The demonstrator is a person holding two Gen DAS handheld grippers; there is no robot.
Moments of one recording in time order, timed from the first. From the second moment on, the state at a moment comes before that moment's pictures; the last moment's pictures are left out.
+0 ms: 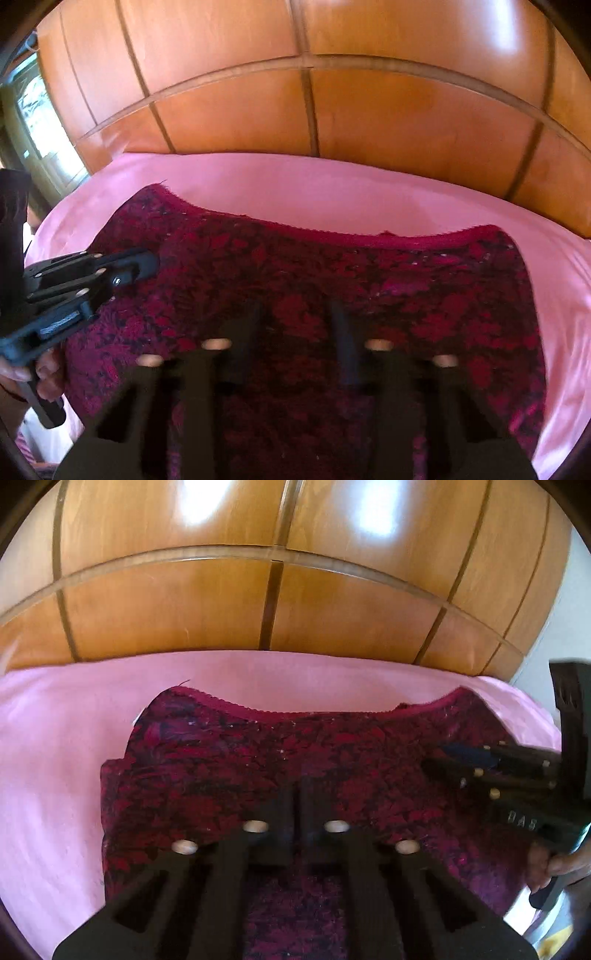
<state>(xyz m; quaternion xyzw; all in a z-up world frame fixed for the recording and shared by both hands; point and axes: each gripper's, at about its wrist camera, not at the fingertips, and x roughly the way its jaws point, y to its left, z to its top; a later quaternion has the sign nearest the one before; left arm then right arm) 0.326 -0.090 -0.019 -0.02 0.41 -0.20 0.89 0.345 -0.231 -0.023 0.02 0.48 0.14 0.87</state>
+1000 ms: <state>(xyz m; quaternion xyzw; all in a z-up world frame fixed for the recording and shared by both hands) 0.267 -0.060 -0.008 -0.06 0.38 -0.10 0.92 0.313 -0.256 -0.008 0.10 0.44 0.08 0.89</state>
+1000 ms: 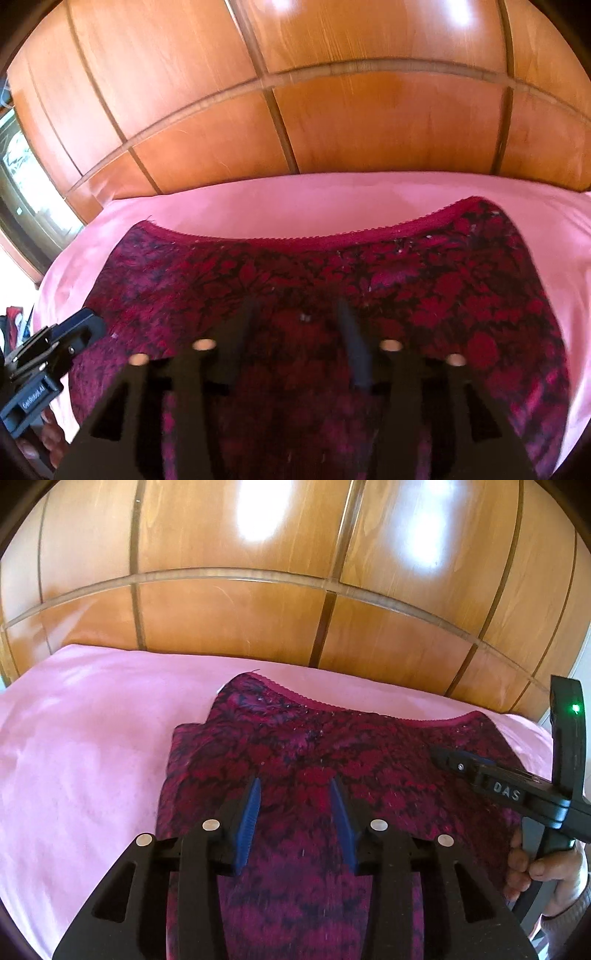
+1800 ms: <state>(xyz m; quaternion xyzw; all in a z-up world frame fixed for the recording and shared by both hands) 0.202 0.010 -0.014 -0.08 0.38 -0.03 0.92 0.221 -0.290 -0.008 0.11 0.43 0.01 0.90</state>
